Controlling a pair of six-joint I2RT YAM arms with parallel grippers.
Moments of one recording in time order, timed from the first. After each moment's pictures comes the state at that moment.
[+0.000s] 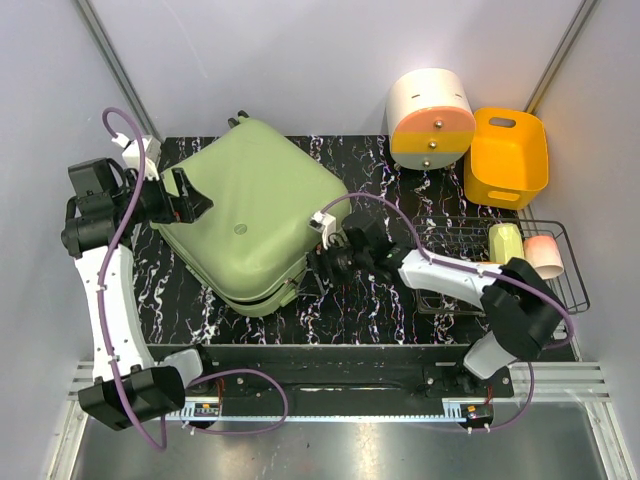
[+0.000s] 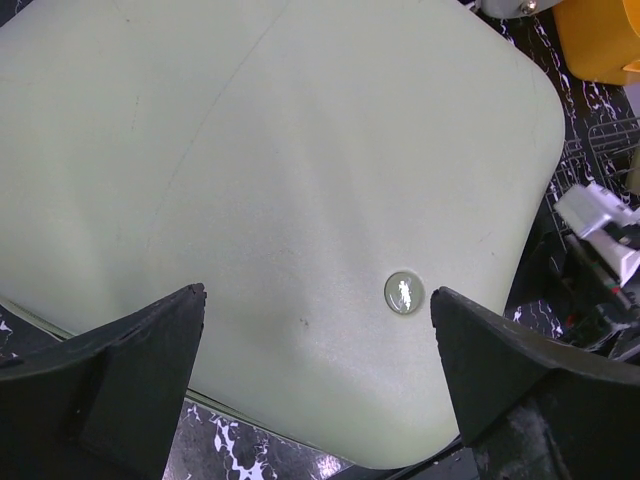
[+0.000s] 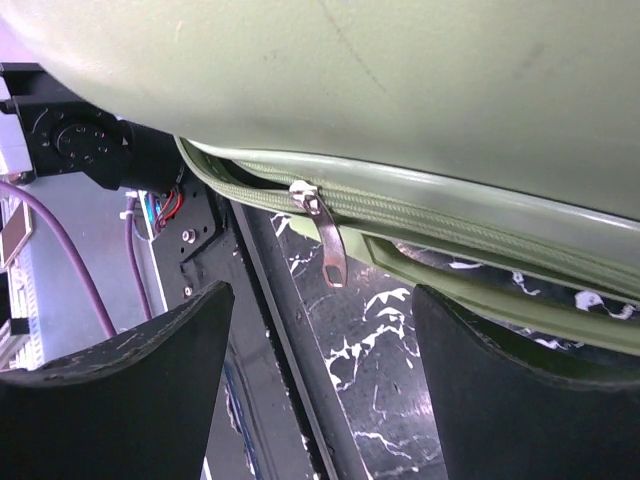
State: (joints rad) left arm 0.33 1.12 1.38 -0.89 0.73 0.08; right arm 0.81 1.55 0.93 0.06 -0.60 0.35
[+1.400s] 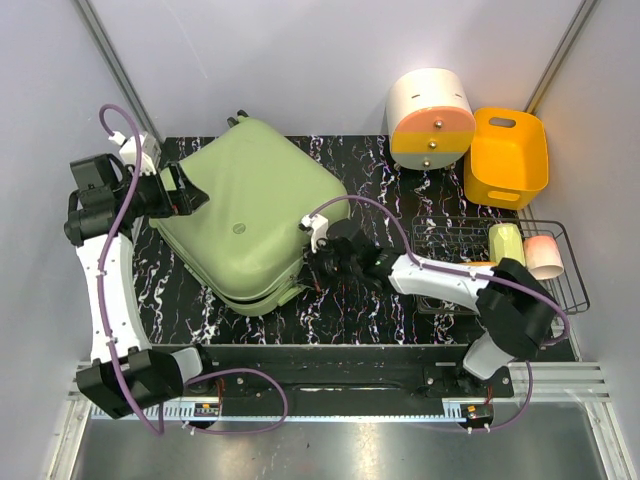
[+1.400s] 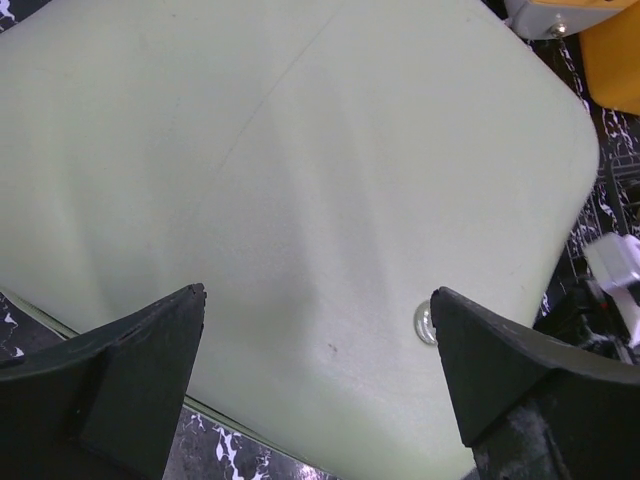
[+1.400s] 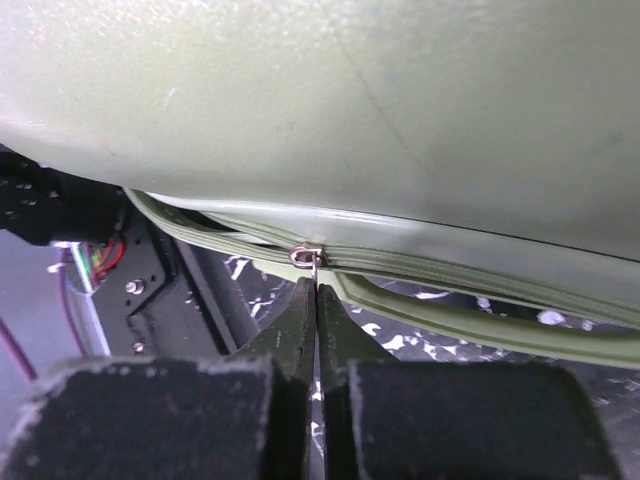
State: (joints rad) left arm 0.34 1.16 1.36 -0.83 0.70 0.02; right arm 0.92 1.61 0.97 0.10 -0.35 0.39
